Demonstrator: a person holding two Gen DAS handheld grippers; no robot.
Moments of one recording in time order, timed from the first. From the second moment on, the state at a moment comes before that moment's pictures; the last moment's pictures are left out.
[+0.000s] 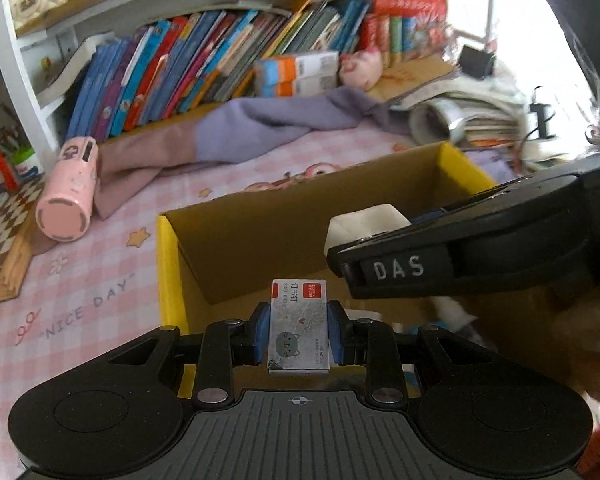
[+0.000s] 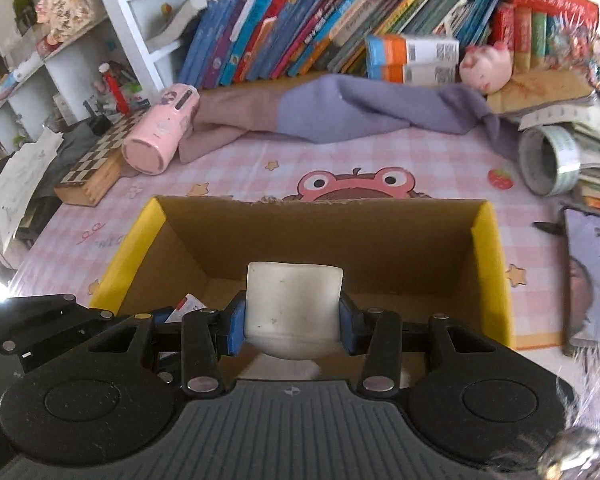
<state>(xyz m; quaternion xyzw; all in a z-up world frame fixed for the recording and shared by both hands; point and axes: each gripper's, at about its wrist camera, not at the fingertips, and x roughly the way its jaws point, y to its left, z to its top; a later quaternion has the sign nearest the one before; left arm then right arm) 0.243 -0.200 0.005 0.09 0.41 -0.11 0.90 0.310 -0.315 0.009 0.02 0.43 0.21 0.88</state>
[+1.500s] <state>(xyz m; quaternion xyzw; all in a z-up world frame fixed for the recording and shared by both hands) 0.121 -0.150 0.055 0.02 0.31 0.00 0.95 0.192 -0.333 0.065 -0.03 0.25 0.22 0.94</state>
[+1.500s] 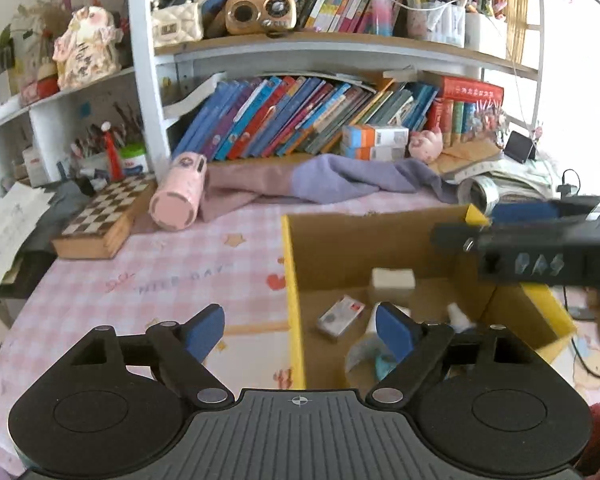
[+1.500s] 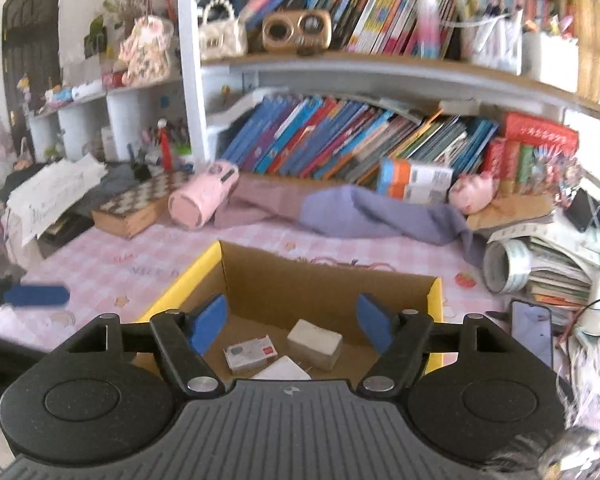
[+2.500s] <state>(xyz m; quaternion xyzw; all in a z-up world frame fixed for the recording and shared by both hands) -0.062 -0.063 0.040 0.04 0.30 0.02 0.95 -0.029 -0.272 0.034 -0.02 0.28 0.15 0.95</state>
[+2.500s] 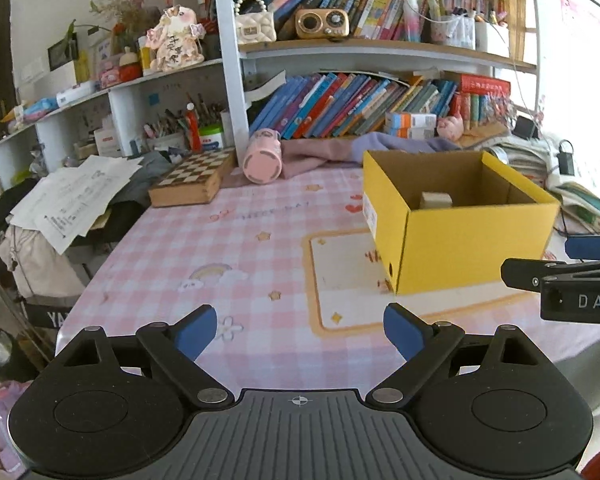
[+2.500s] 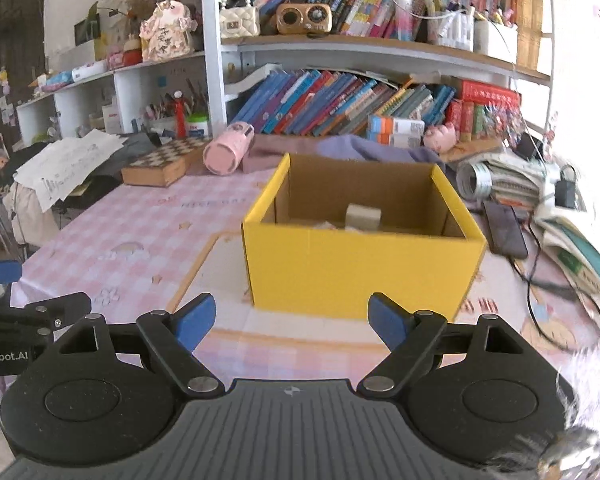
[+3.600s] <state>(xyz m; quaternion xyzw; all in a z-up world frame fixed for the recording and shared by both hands) -0.072 -0.055 0.030 0.05 0.32 0.02 0.95 -0.032 -0.252 0.025 -0.03 0.31 0.15 0.94</state>
